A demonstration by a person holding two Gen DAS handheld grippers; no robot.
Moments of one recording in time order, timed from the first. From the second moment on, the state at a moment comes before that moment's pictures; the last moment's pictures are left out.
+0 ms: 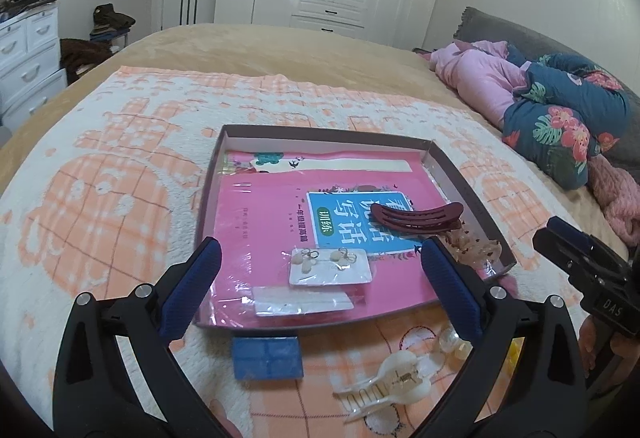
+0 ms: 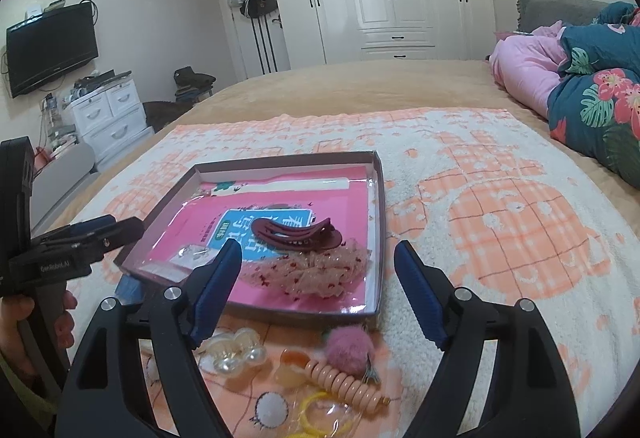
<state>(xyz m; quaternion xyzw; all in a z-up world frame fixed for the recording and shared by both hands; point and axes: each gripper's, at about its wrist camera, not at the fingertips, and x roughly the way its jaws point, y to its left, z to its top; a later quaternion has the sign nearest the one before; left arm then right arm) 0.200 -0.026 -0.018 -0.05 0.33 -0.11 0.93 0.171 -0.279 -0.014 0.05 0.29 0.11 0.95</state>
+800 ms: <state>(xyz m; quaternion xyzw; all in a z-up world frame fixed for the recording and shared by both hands) 0.163 -0.009 -0.015 -0.07 0.33 -0.10 0.94 0.122 -0.278 -0.017 0.03 0.29 0.13 0.95</state>
